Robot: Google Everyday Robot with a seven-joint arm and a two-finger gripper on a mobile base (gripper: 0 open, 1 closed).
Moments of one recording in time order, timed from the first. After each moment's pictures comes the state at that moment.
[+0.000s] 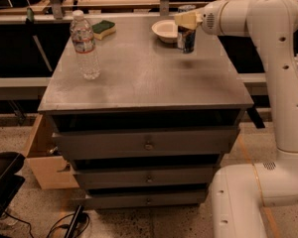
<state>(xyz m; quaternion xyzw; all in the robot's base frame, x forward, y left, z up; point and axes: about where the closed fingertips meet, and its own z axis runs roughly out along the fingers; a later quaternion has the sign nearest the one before) 0.777 -0.135 0.969 -0.22 0.76 0.21 0.57</state>
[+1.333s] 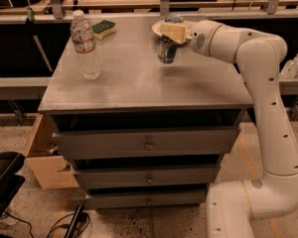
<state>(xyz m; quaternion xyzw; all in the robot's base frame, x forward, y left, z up) 0.730 -0.092 0.962 -0.20 0.69 0.32 0.61</state>
